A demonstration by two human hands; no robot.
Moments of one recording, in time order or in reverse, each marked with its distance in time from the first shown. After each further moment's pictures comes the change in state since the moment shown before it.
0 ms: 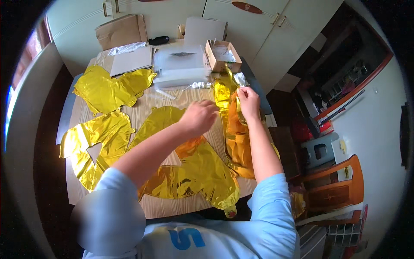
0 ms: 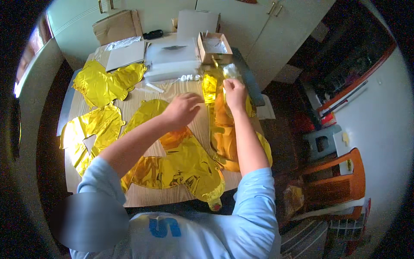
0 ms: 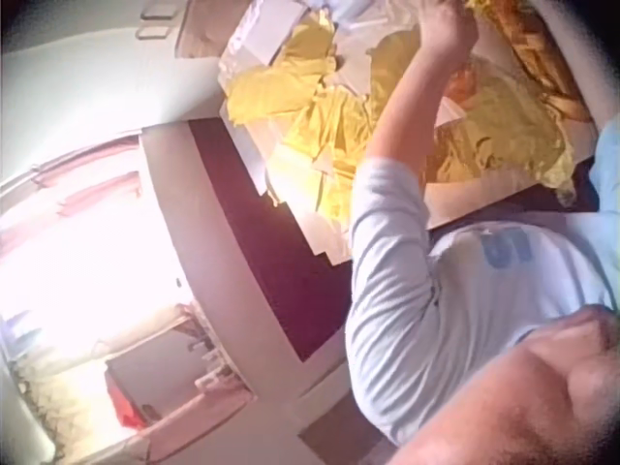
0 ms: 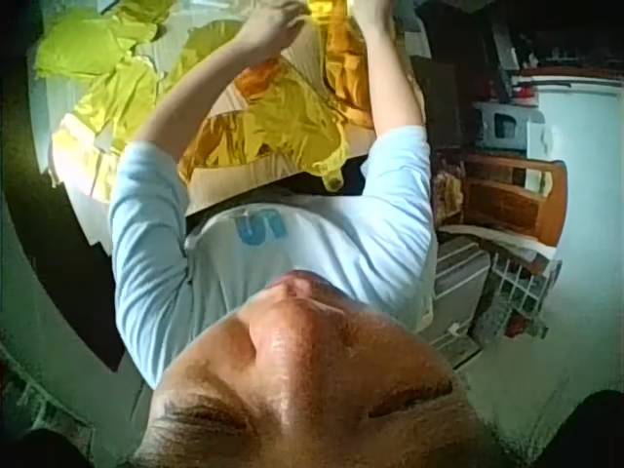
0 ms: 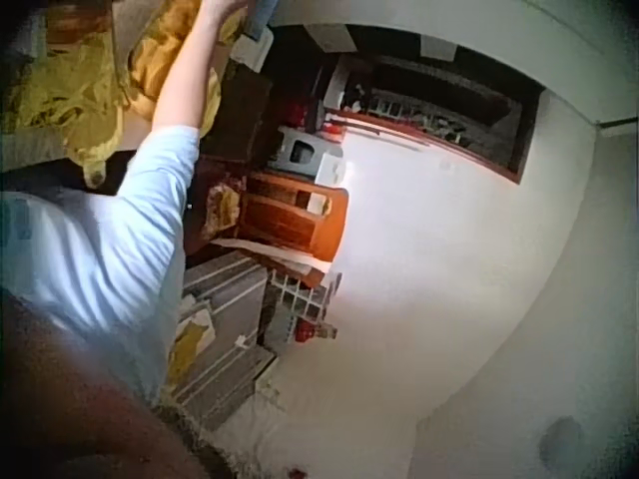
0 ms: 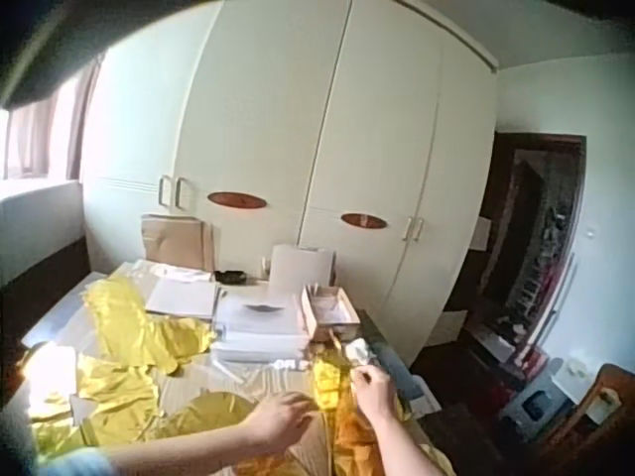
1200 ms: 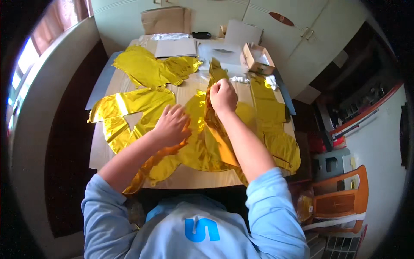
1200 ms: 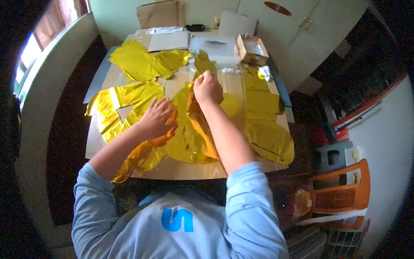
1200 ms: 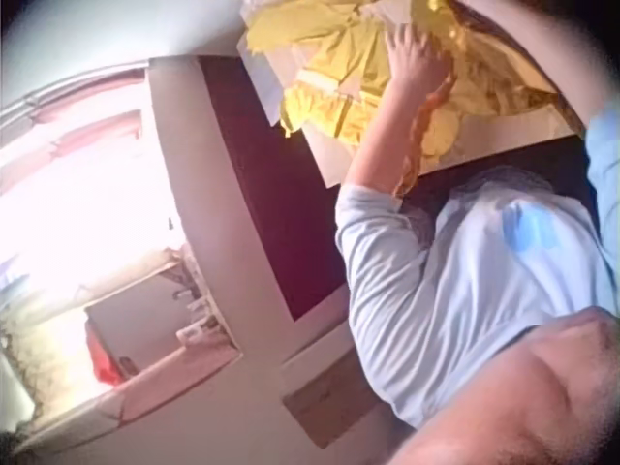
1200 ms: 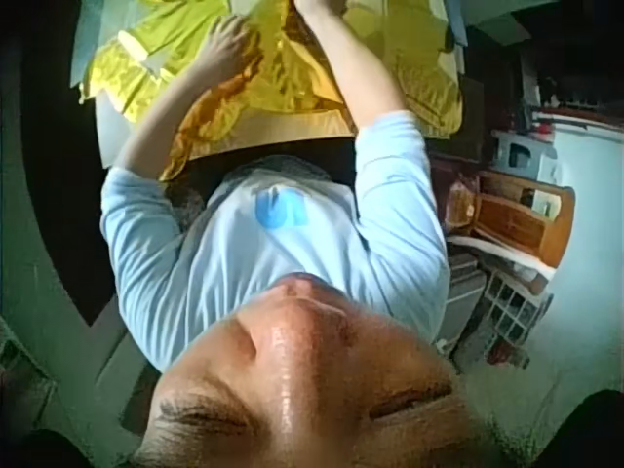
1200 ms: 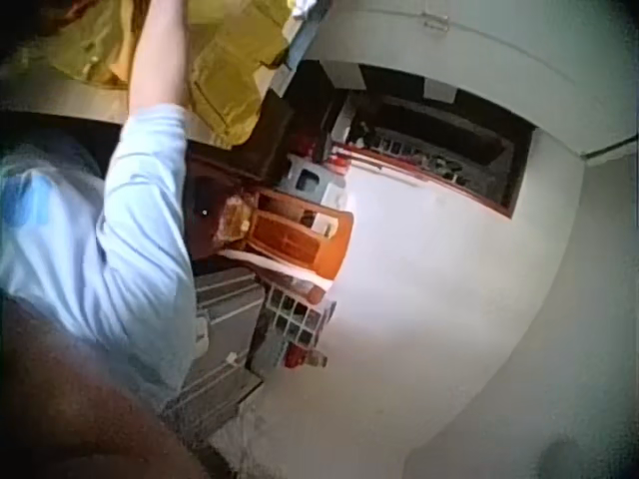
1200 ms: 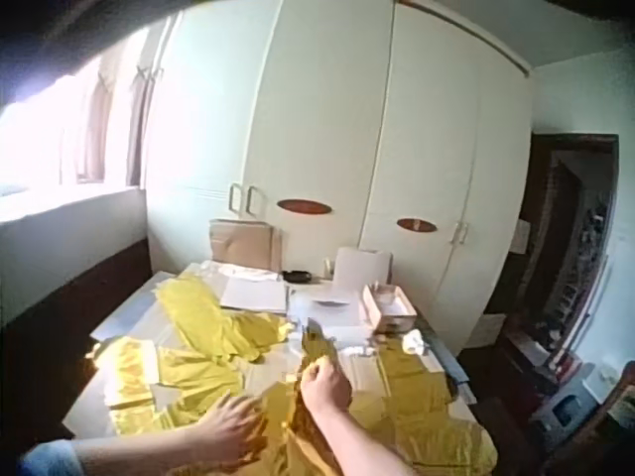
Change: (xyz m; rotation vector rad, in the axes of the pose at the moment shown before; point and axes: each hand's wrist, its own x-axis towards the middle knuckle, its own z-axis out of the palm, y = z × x) left_hand -0.207 -0.008 -0.109 0.491 -0.221 -0.261; right_hand -0.104 -0.177 0.138 -0.223 -0.008 -0.138
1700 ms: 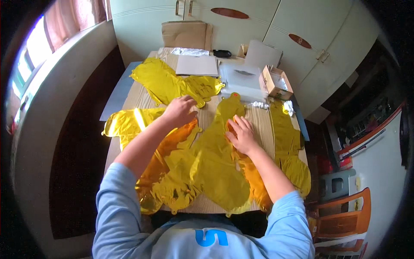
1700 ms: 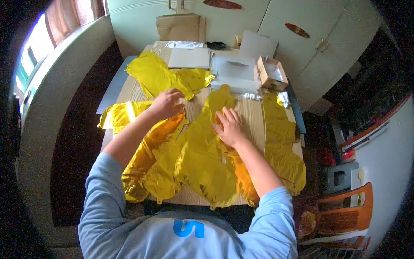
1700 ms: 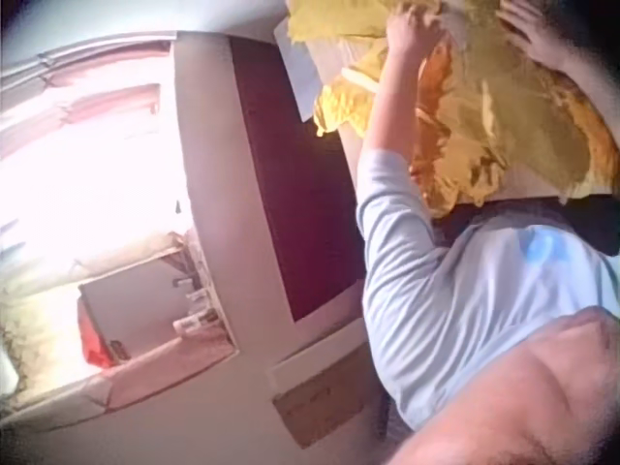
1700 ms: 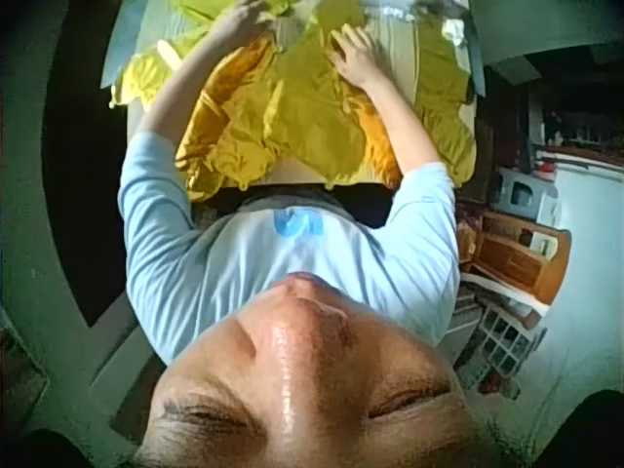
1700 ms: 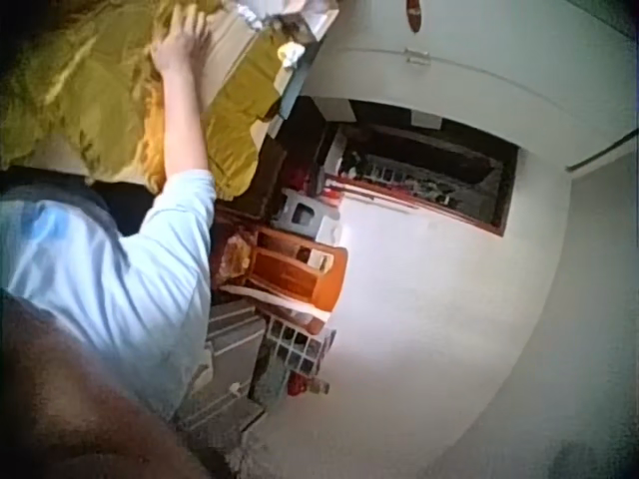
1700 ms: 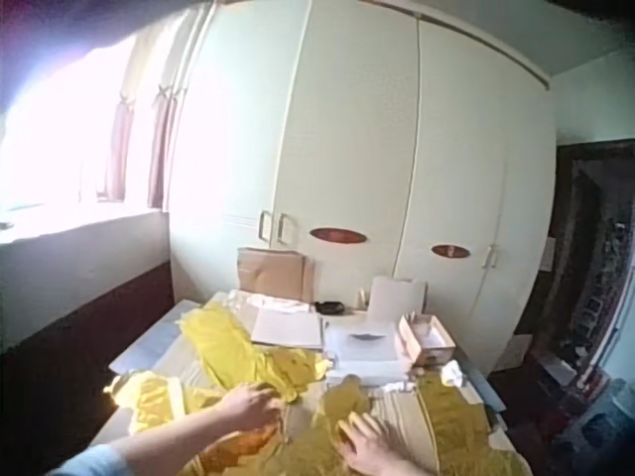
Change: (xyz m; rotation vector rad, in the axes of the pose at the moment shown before) left_hand 0.067 -0.132 -0.018 -0.137 0.342 0.006; right_hand -0.029 0.056 0.004 -0.102 -0.548 -0.426
